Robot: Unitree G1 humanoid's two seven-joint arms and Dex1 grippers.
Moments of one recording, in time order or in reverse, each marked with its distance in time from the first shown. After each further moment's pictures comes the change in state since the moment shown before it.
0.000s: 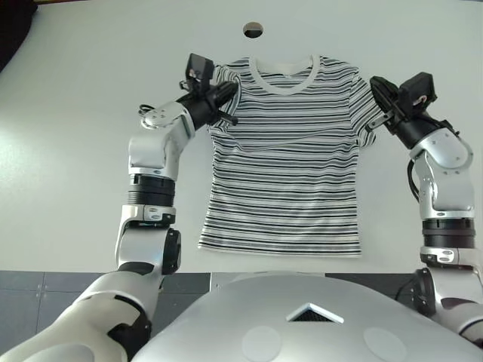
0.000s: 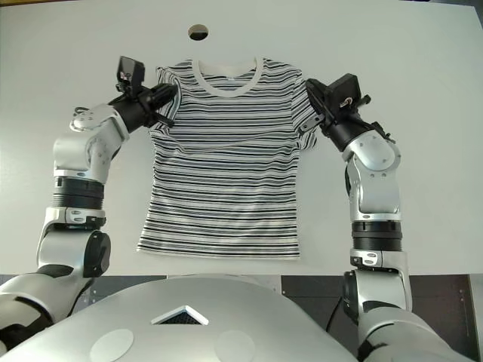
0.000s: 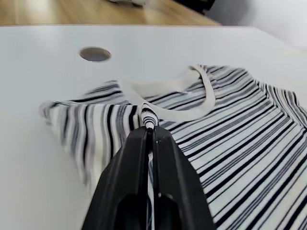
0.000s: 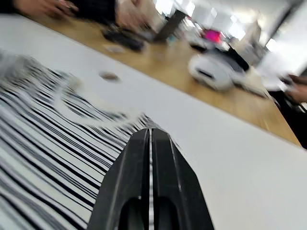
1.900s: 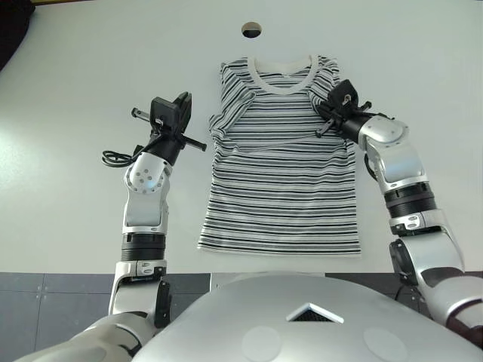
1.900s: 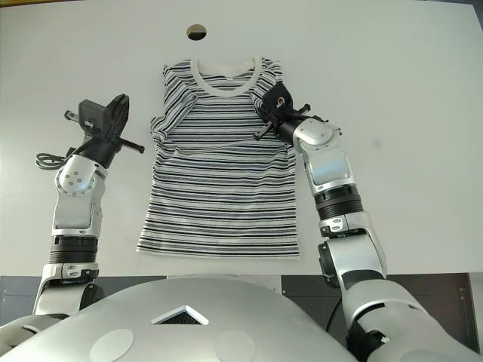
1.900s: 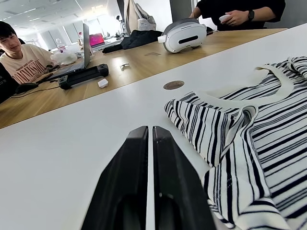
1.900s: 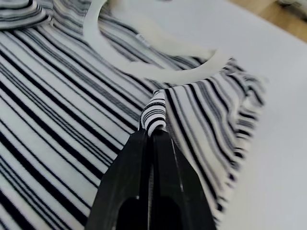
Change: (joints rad) left arm 0.424 0.070 0.074 -0.241 0.199 -0.588 0.203; right arm -0.227 0.151 0.266 0.232 -0.147 0.237 0.047
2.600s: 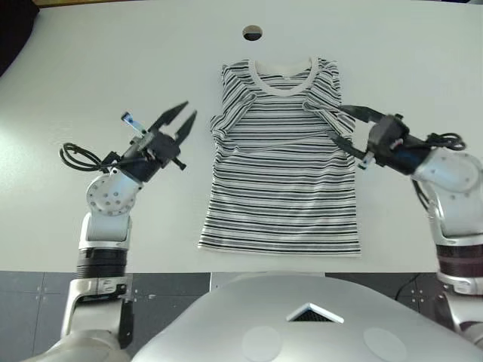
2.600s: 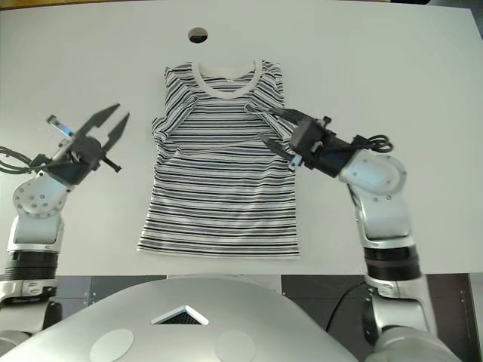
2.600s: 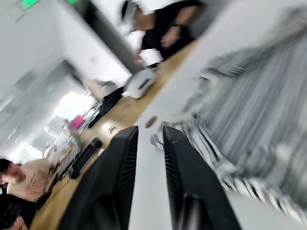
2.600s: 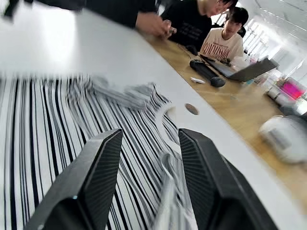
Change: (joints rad) left arm 0.137 0.311 -0.020 -0.024 0.153 -0.562 -0.192; right arm 0.444 -0.341 -0.158 -0.613 0.057 -0.481 0.302
